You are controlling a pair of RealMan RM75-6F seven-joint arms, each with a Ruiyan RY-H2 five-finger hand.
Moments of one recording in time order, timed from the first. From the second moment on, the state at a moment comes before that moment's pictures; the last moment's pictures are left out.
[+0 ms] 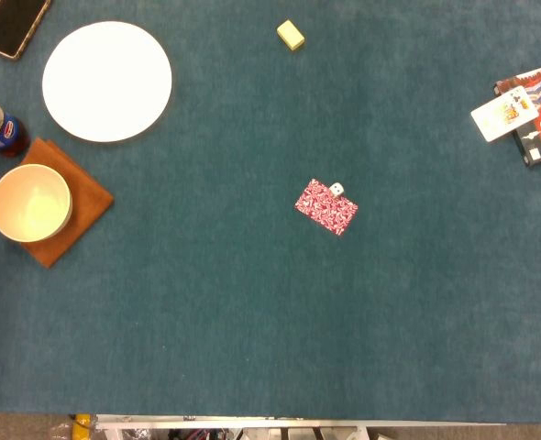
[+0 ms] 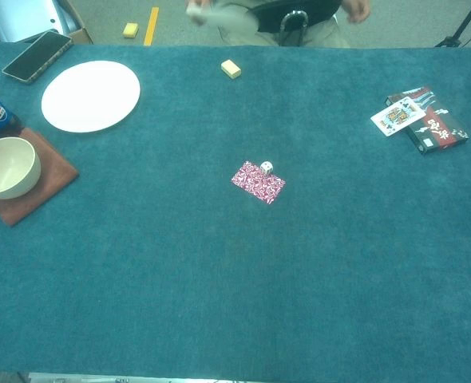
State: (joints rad) left arm -0.06 -1.03 -0.02 -1.70 1.54 1.53 0.15; right arm 0.05 -1.10 0.08 -1.87 -1.46 1.53 -0.27
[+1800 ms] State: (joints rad) left arm -0.03 -1.00 0.00 -1.70 1.60 1.57 0.12; right arm 0.58 -1.51 0.20 -1.75 -1.08 1.00 -0.70
